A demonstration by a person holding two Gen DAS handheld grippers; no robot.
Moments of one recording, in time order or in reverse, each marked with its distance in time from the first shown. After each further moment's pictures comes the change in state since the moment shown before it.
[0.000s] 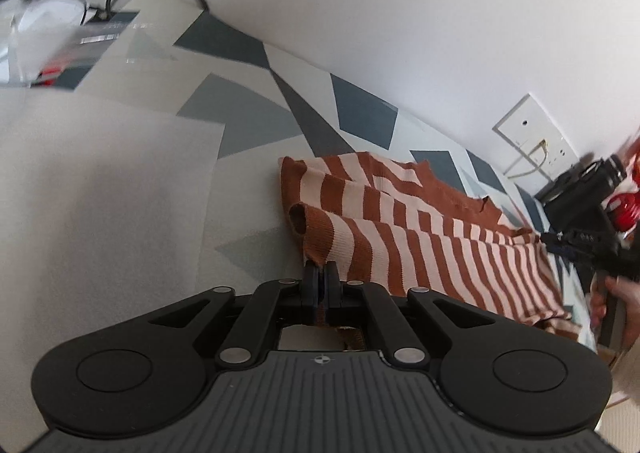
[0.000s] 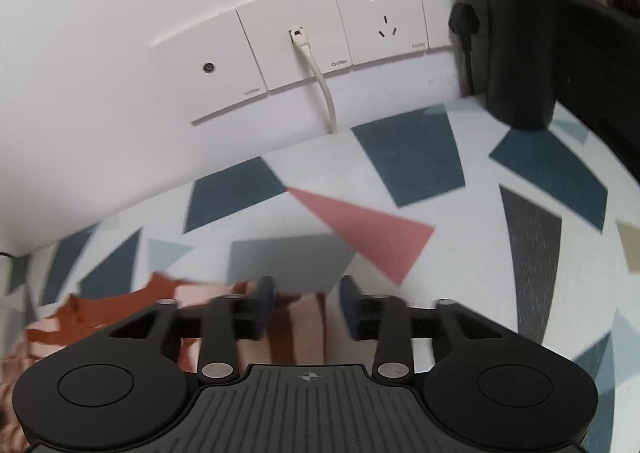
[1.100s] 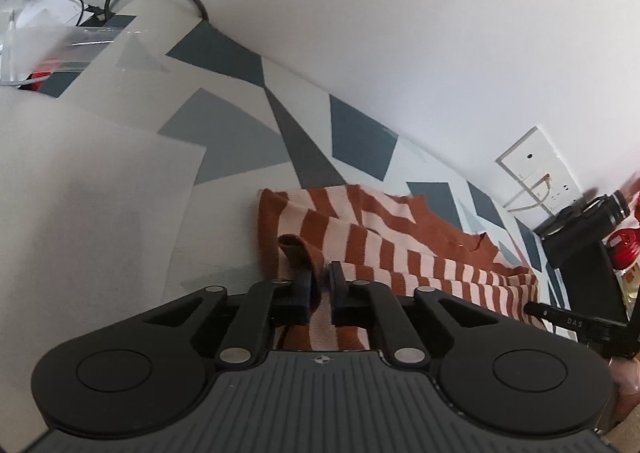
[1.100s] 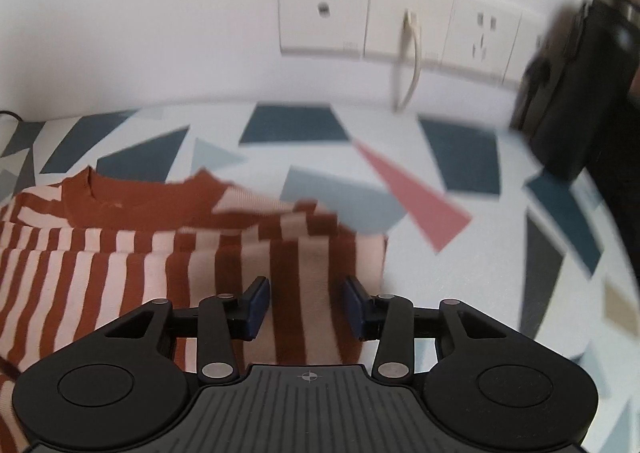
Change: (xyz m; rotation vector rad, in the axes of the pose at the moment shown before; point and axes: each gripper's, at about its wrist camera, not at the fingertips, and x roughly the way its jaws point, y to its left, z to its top) left arm 0.015 -0.018 0.017 -0.020 -0.061 0.010; right arm -0.007 0.066 -0.038 -0.378 0.031 -0.106
